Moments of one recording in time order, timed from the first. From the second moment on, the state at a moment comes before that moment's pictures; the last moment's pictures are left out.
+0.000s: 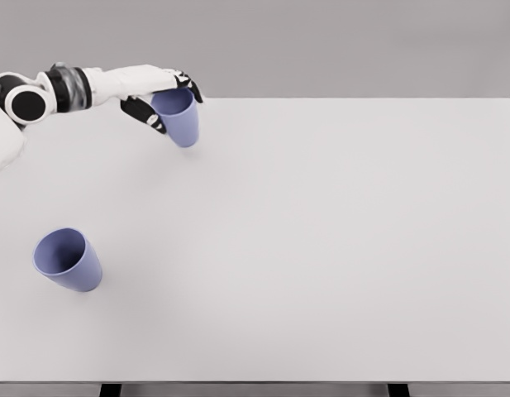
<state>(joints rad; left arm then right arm) -1.11 0.49 -0.95 -0.77 -0.19 -0.61 -0.48 0.01 0.00 0.04 0.13 0.11 -0.12 0.61</state>
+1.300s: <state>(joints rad) -1.11 1.22 -1.11 -1.54 0.20 -0.61 -0.48 0.01 0.00 0.04 0.13 0.11 -0.12 0.61</state>
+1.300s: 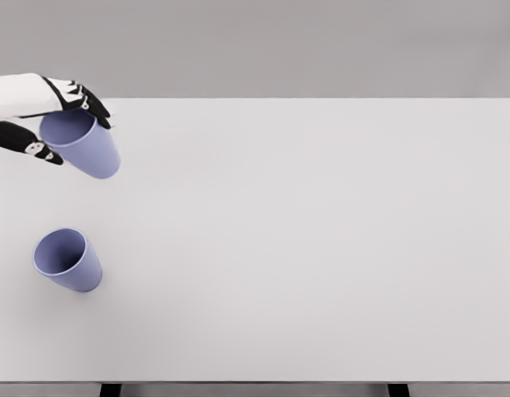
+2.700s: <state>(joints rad) -1.03 1.53 -1.11 -1.76 0.25 -0.61 -0.49 0.01 0.00 0.04 0.13 0.11 -0.12 0.61</state>
